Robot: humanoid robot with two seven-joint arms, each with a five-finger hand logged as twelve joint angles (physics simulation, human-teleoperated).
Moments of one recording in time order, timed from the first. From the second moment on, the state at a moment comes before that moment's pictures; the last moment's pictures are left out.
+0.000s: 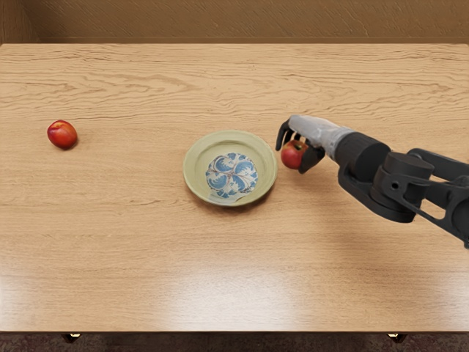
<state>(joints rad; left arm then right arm) -0.08 0.00 0.06 -0.15 -0.10 -0.09 0.18 0.94 -0.50 0.38 1.54 -1.37 0.00 -0.61</state>
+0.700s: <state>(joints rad) -0.08 0.00 0.06 -0.15 -0.10 -0.09 0.18 0.99 -0.23 0.39 1.37 -1.38 0.00 -0.61</state>
